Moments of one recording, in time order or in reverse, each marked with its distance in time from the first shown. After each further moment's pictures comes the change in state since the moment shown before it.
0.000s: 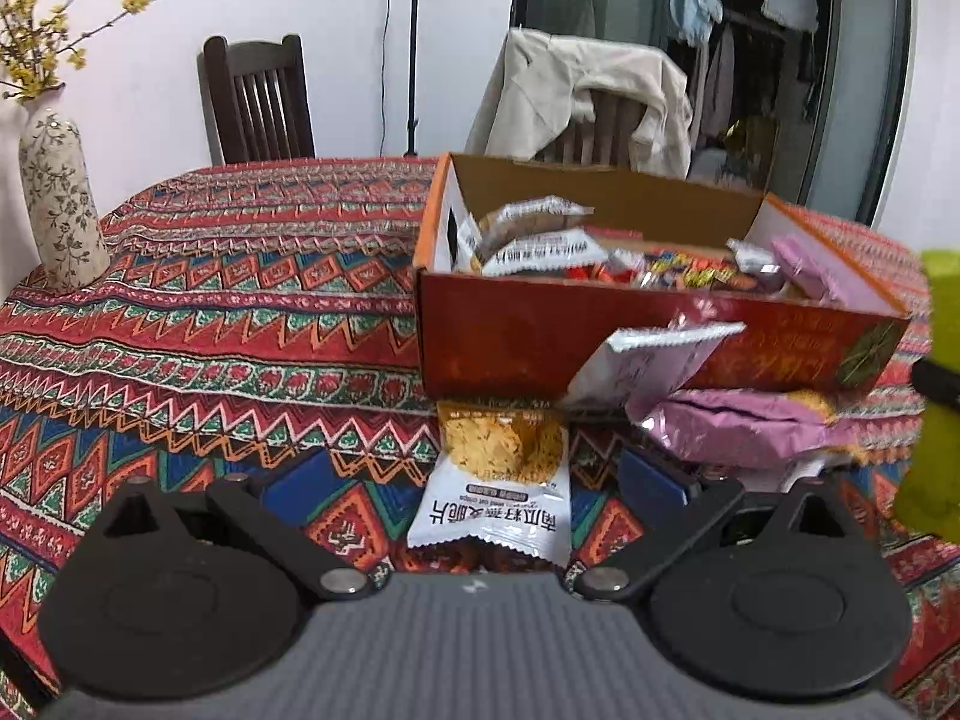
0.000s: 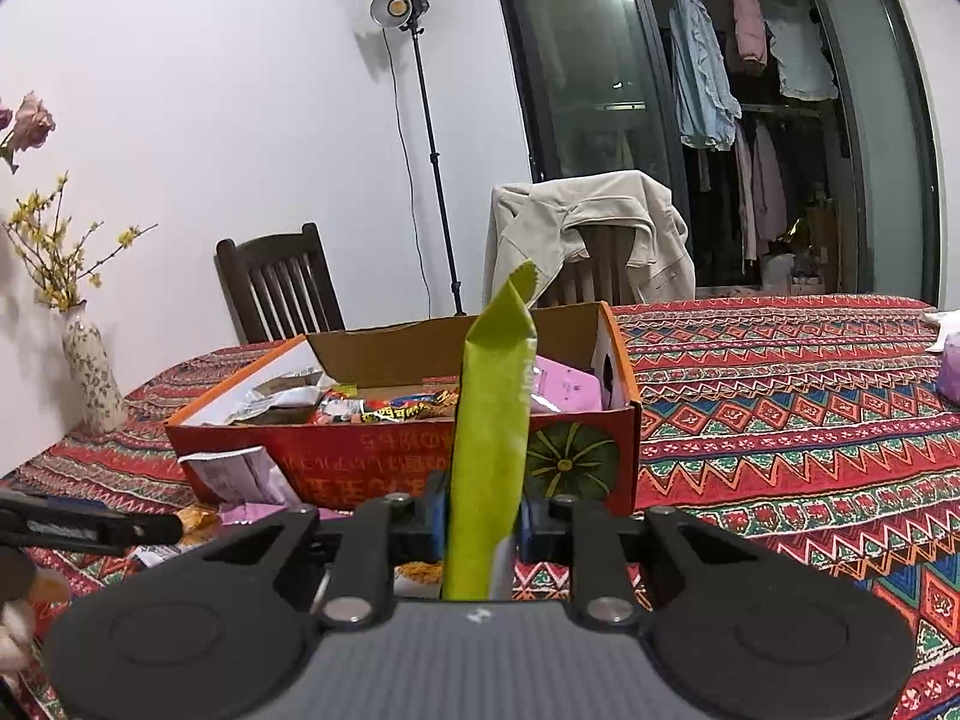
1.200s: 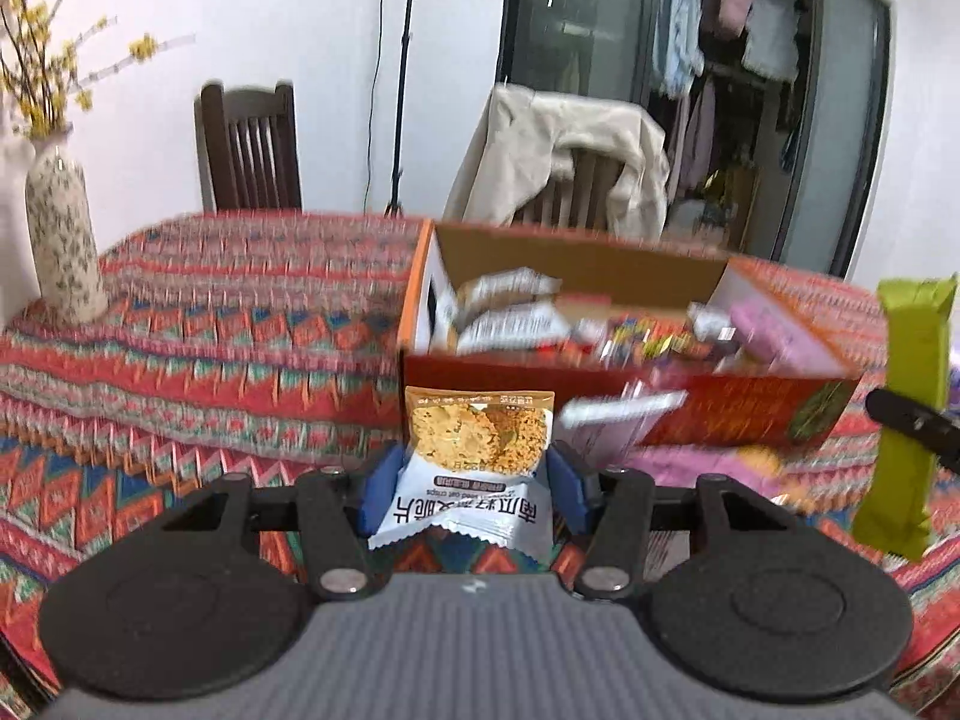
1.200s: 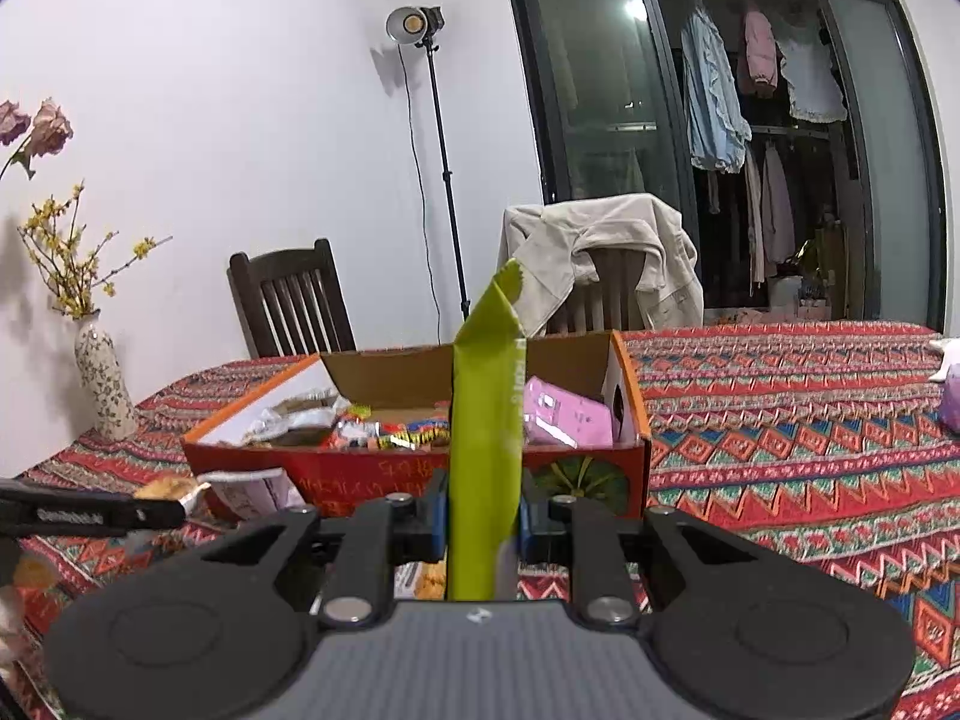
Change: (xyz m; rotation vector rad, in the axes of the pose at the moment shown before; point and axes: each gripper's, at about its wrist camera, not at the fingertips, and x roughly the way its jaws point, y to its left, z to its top) left arm -0.041 0.000 0.014 -0.028 -0.136 -0.065; right arm -0.009 0.006 0.008 -0.025 -0.044 0.012
